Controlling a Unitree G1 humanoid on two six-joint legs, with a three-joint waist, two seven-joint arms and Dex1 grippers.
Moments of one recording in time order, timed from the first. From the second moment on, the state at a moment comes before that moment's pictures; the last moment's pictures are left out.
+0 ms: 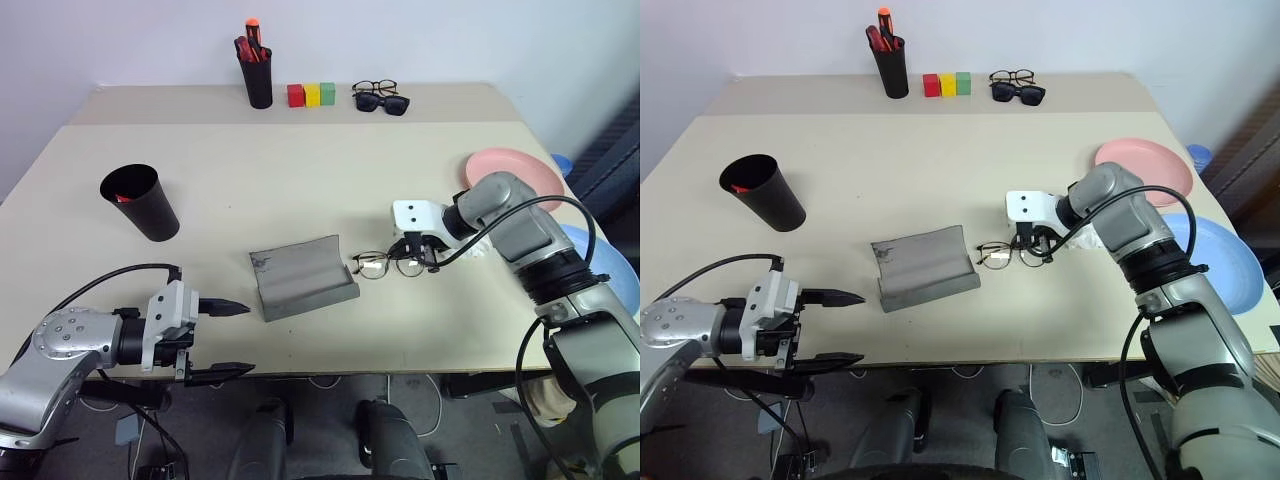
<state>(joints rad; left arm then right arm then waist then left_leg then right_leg) 0.09 0.90 0.15 -0.41 -0.54 0.33 -1.23 -0.93 -0.71 0.39 0.38 -0.14 0.28 1.44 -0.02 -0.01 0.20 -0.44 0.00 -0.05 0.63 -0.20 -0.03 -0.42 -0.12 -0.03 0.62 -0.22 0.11</state>
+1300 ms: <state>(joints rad) 0.22 0.90 0.23 -0.40 -0.53 0.28 -1.25 -0.75 -0.43 0.33 -0.12 0.16 0.66 0.98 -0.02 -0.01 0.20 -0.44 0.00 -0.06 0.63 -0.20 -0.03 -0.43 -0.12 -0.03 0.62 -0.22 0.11</state>
